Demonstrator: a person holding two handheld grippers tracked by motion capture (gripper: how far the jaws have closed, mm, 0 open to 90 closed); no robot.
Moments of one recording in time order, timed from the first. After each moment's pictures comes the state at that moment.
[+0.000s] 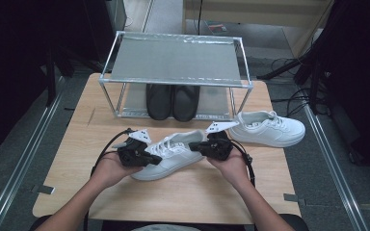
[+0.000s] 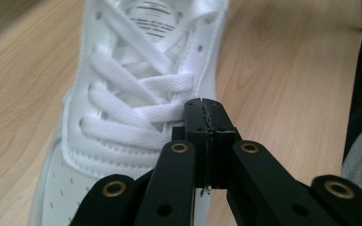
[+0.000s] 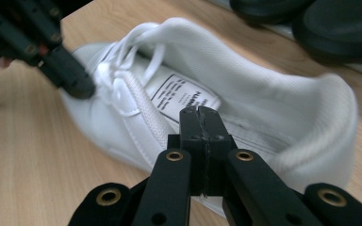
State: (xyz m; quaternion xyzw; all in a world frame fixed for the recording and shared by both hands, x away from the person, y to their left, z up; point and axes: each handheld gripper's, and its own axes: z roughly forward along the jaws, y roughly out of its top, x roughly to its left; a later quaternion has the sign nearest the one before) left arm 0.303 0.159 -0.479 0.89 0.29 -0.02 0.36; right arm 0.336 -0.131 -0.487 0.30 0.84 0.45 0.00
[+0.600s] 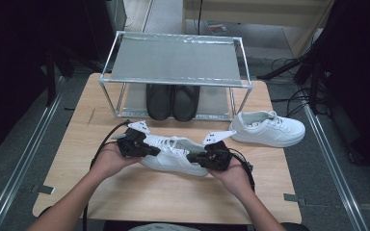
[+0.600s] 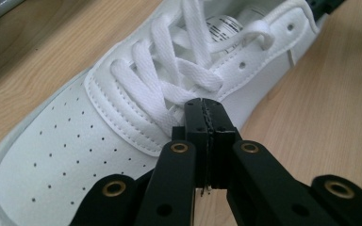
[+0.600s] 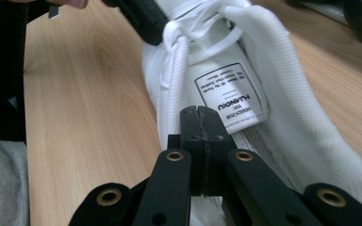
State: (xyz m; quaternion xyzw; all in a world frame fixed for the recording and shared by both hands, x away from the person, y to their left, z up) left arm 0.328 0.164 -0.480 0.88 0.30 -0.01 0.36; right arm 0.305 -0.126 -0.486 0.27 0.86 0.43 -0.01
